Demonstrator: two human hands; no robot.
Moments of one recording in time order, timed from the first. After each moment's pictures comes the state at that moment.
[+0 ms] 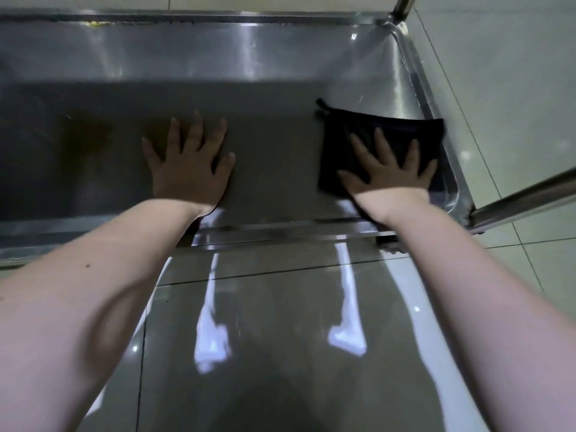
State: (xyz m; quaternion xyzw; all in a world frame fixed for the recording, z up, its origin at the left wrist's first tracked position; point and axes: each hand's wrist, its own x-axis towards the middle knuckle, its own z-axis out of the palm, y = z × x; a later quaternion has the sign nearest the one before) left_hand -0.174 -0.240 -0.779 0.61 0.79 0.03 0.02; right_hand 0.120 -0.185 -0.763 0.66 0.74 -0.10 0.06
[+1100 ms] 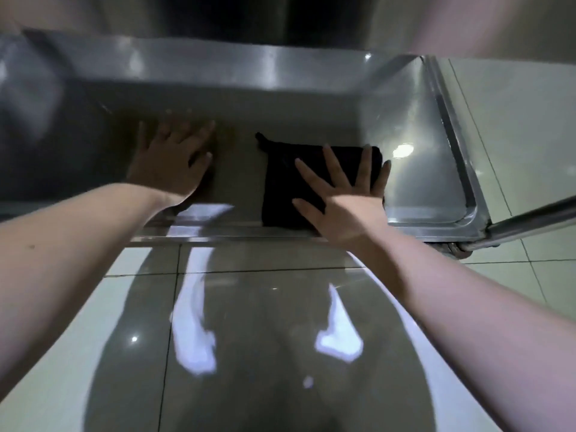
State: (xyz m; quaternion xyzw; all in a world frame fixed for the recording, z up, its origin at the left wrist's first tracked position) left_hand -0.263 -0.274 -0.750 0.65 0.76 0.05 0.04; right_hand 0.034 -0.244 -0.746 0.53 0.84 -0.05 0.06
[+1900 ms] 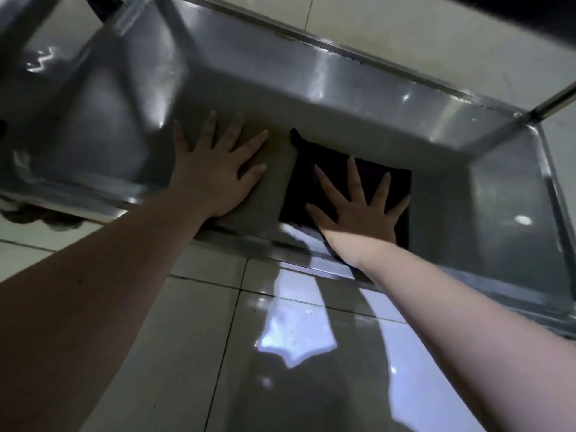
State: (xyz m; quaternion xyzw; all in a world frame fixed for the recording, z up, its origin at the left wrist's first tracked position) left_hand -0.367 -0.312 -0.780 0.60 0.80 0.04 0.02; right_hand -0.129 -0.248 -0.772 0.52 0.85 -0.07 0.07
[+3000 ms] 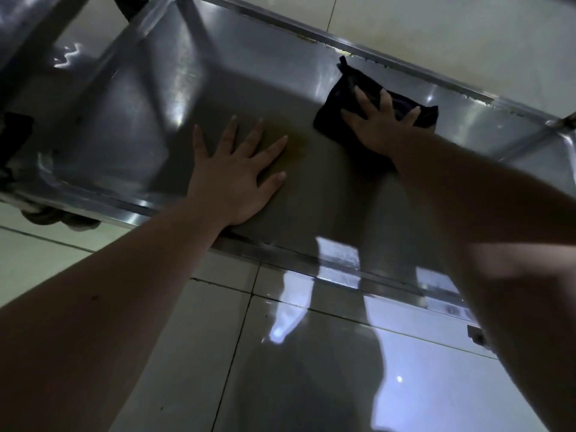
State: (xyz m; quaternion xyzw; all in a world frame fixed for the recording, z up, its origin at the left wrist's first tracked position) left_hand -0.365 -0.318 -0.780 0.60 0.80 0.06 0.03; right_hand -0.203 -0.084 -0.757 0.56 0.81 -0.16 0.11
